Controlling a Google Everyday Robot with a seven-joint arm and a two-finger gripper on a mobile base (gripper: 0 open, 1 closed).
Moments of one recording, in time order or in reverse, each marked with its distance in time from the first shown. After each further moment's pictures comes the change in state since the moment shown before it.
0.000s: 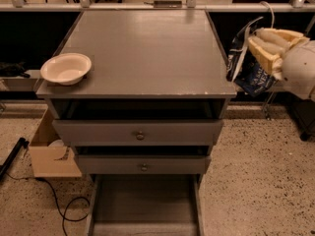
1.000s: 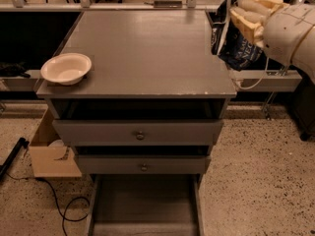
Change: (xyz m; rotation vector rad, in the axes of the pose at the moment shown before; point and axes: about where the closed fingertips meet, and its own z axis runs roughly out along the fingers) arm -0.045 -0.003 0.059 -0.058 -0.063 -0.051
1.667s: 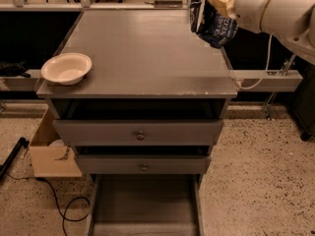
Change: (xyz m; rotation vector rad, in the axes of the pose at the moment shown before) arm -0.005 -0.014 0.085 -0.084 -0.011 -0.020
